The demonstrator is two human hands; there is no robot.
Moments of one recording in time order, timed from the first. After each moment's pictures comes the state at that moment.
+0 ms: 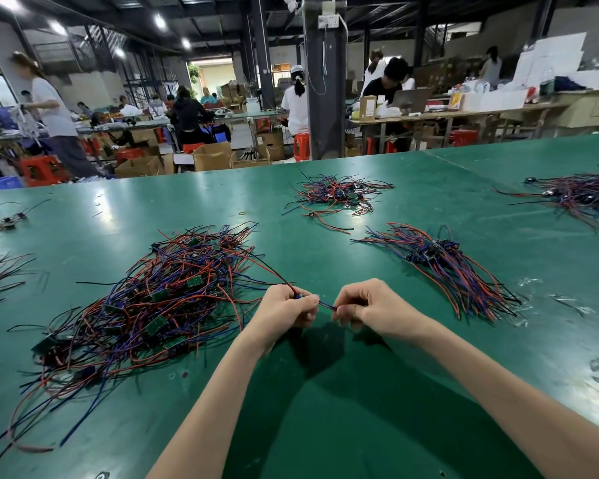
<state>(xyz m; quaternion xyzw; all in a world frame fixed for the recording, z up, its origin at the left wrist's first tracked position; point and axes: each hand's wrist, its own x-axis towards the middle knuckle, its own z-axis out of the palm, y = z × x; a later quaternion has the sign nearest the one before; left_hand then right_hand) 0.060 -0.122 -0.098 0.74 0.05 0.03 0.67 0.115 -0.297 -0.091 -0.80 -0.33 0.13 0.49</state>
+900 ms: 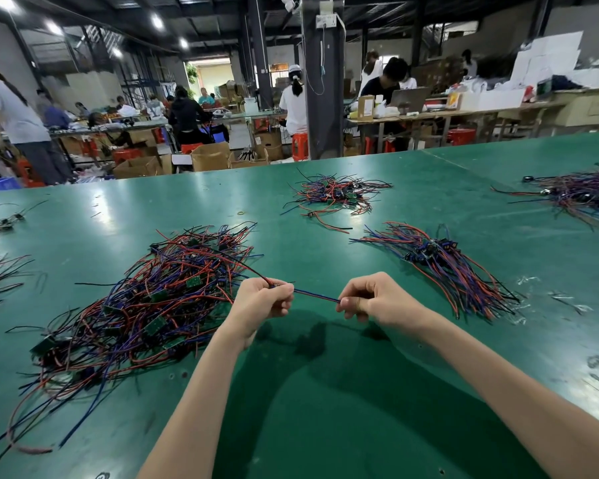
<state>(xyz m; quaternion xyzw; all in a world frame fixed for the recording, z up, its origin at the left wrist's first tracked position) 0.057 -0.100 -0.086 0.69 0.11 0.10 0.71 0.116 -0.302 -0.084 -0.78 -0.31 0.13 0.53</state>
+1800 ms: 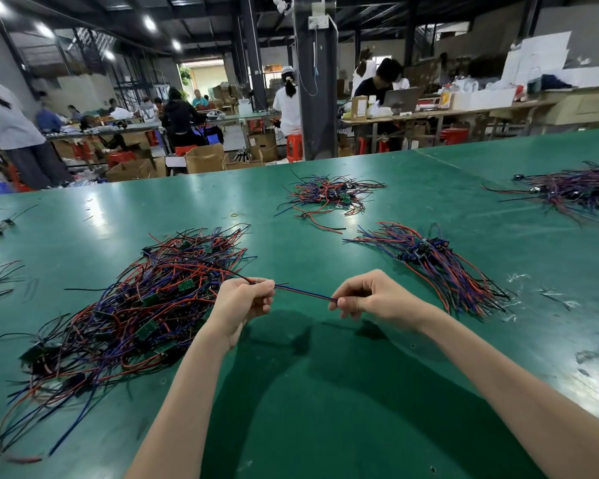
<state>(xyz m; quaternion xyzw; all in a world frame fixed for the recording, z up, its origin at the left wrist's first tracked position) 0.059 -0.086 -0.083 0.65 0.16 0.11 0.74 0.130 -0.310 -0.087 -0.75 -0.35 0.17 0.53</state>
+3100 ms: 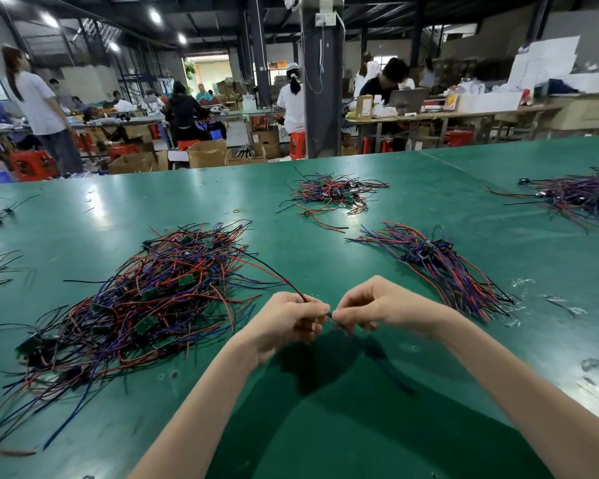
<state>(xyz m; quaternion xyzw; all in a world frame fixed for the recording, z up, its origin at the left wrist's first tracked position) 0.046 -0.138 -0.084 0.68 0.07 -0.08 0.72 0.113 -0.317 -0.070 -0.78 -0.36 0.25 0.45</state>
